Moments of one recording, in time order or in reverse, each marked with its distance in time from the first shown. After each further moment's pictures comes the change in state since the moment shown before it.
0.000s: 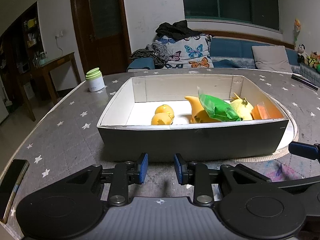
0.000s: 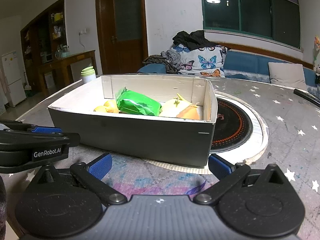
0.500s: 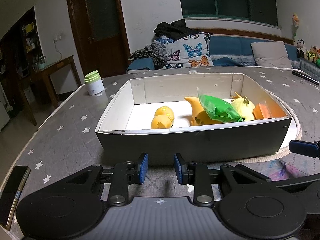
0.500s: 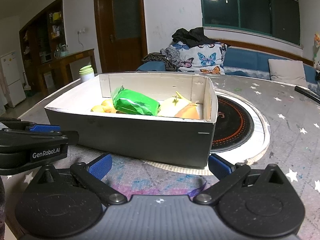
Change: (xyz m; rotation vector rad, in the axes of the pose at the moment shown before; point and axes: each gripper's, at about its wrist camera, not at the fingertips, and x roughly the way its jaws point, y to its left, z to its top) left arm 0.006 -0.004 0.004 0.032 0.003 0.010; right arm 0.008 -0.002 0.003 0.010 0.017 0.004
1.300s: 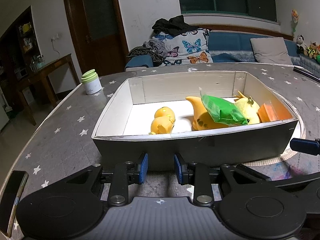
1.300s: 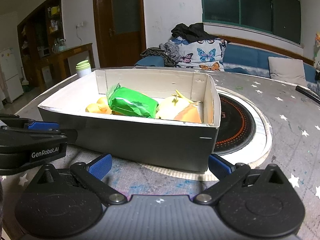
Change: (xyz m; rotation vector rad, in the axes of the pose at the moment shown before) left arm 0.013 0.001 0.008 0.015 0.025 -0.003; right arm 0.013 0.001 0.008 -0.011 0.034 -0.016
